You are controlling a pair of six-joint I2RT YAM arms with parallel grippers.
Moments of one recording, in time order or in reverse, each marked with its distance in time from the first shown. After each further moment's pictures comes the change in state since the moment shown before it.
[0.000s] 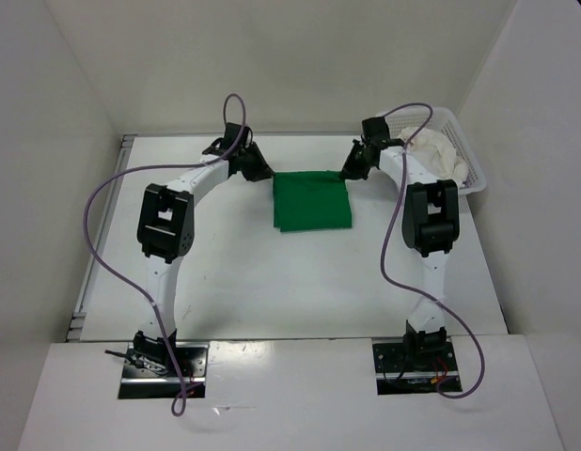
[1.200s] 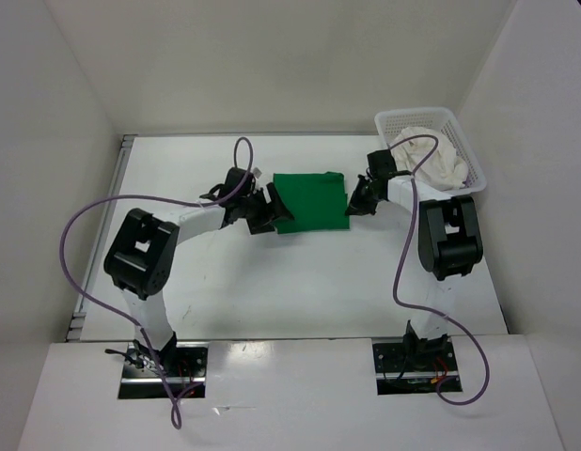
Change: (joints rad) left arm -0.128 -0.360 -0.695 0.305 0.157 -0.074; right arm 0.013 -0.262 -0.494 0.113 -0.008 -0.019
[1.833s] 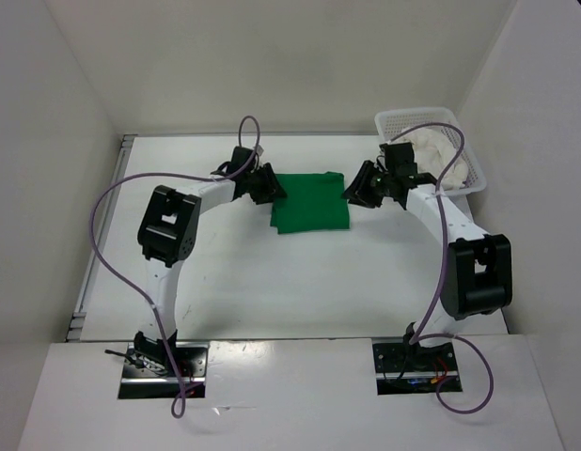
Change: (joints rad) left arm 0.080 0.322 0.408 -0.055 -0.085 0.164; right arm 0.001 -0.332 -0.090 -0.001 -0.131 0.031
